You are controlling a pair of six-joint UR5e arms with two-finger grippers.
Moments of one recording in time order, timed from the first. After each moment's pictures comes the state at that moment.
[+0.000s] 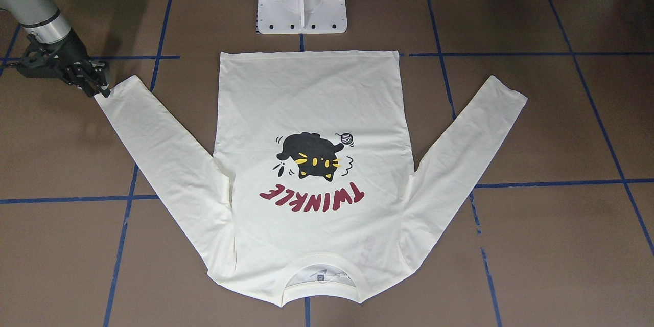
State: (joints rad) left arm -1.56 -1.53 -1.65 -1.90 -2.41 -0.02; right arm 0.53 -1.93 1.88 -0.68 1.75 1.33
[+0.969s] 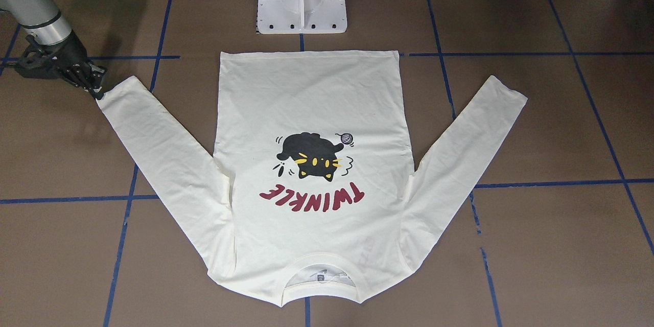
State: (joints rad) left arm -1.56 -1.53 -1.65 -1.90 -2.41 -0.02; right arm 0.53 -1.92 1.88 -0.68 1.72 1.40
